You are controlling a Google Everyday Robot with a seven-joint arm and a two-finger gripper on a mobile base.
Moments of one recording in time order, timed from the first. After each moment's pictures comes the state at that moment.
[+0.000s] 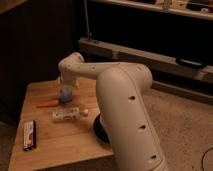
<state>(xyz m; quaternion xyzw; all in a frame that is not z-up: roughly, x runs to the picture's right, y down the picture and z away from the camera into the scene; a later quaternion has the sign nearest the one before) -0.241 -0.027 0.910 -0.27 0.02 0.70 0.66</state>
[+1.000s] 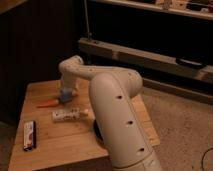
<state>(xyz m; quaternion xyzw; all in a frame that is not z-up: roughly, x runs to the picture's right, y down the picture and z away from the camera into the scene) -0.256 -0.001 0.949 -0.29 0.06 0.67 0.68</state>
